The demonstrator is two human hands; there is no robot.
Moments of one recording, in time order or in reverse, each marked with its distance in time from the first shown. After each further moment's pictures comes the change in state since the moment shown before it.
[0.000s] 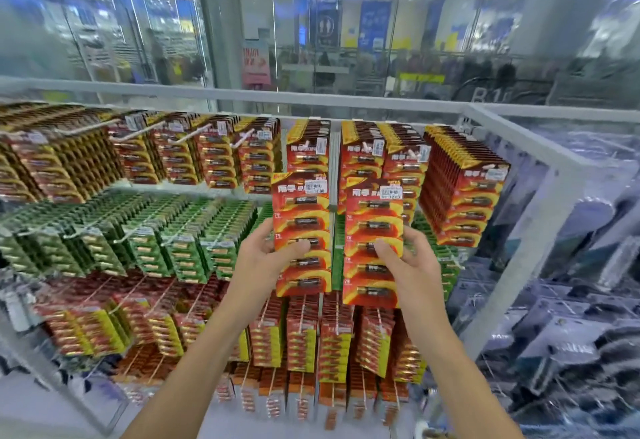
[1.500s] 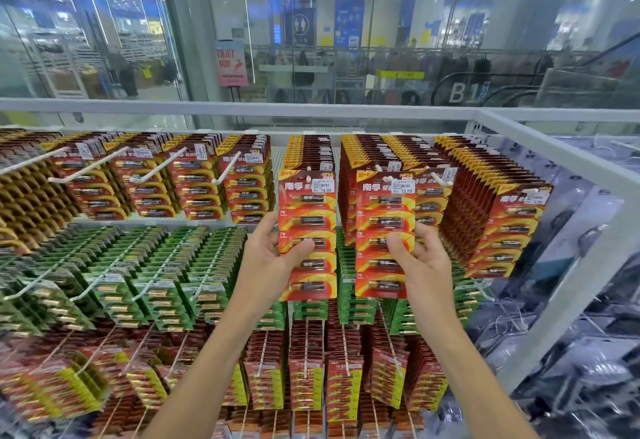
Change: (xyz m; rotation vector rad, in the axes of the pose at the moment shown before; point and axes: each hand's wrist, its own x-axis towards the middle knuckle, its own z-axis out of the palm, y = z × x) left_hand 0.110 -0.013 -0.020 0.077 -0.037 0.090; right_hand 0.095 0.013 0.025 0.025 0.085 -0.029
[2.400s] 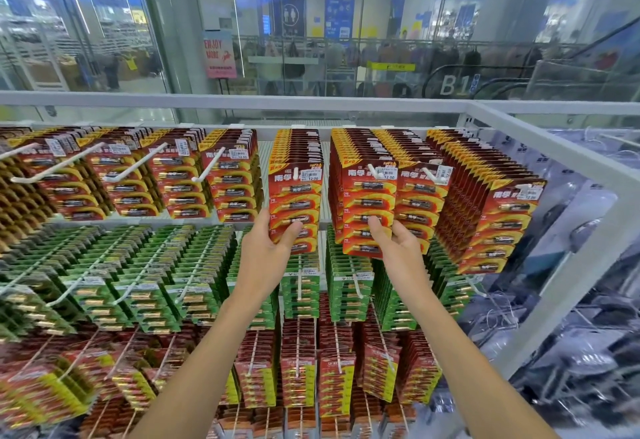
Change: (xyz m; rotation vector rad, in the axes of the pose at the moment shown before) left_hand 0.042 -0.036 0.011 0.410 0.110 0.009; right_hand 0.055 0.029 0.001 -0.290 -0.022 0.100
